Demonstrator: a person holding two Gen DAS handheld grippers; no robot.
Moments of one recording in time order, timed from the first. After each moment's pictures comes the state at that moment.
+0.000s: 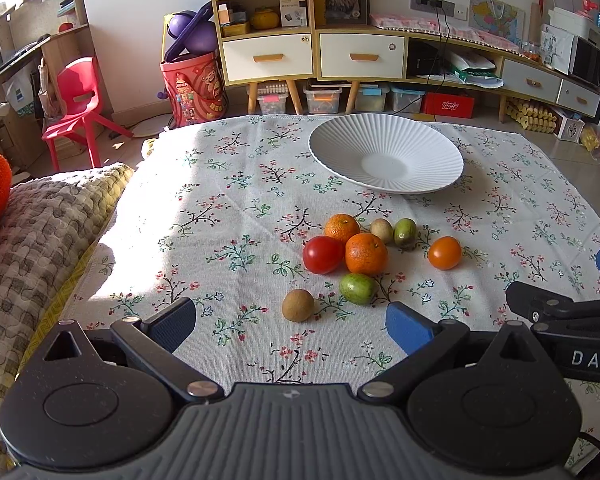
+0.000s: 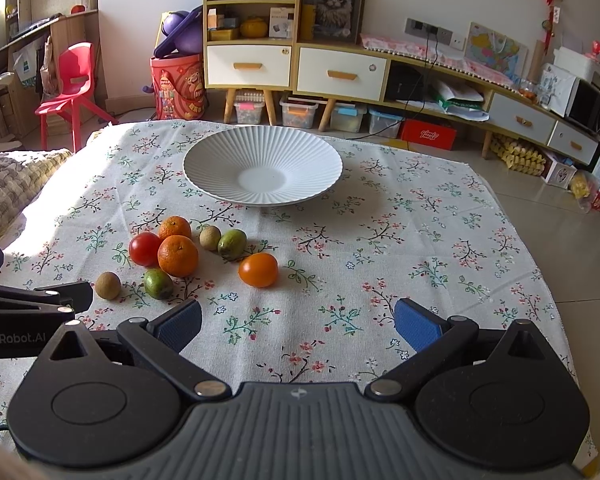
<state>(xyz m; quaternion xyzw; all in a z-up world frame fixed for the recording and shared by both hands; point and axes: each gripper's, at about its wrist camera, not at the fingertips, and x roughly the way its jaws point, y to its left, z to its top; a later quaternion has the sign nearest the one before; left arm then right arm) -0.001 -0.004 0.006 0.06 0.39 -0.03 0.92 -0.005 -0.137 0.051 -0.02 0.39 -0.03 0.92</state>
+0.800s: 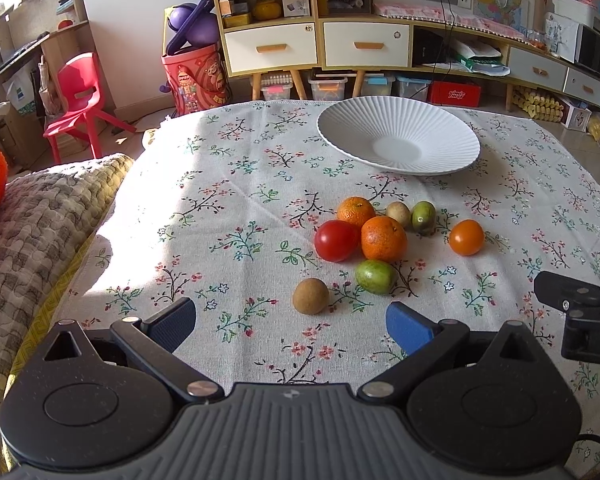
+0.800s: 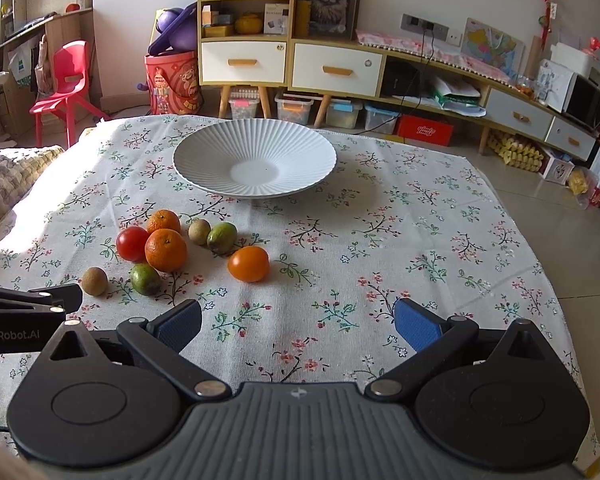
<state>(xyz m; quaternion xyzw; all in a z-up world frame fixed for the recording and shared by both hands) 0.010 -0.001 -0.018 0.08 0.40 -0.03 0.91 -0.002 -0.145 0.034 -0.01 0.39 -0.04 0.92</state>
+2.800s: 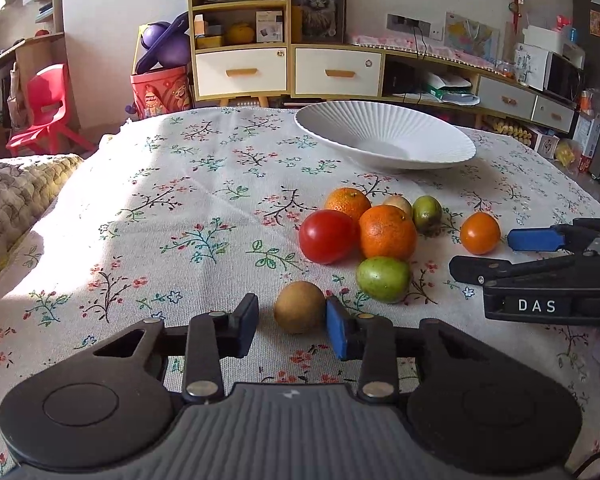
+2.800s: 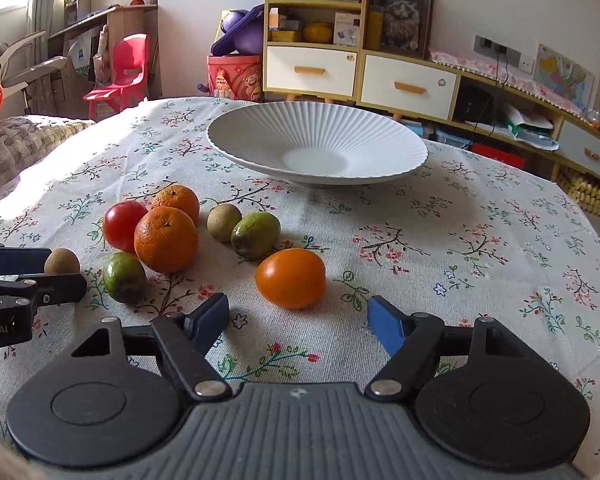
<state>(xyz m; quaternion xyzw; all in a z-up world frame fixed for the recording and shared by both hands) 0.029 0.015 -0.081 0.04 0.34 -0.09 0.94 0.044 -0.141 -0.031 -0.05 0.35 0.06 0.93</state>
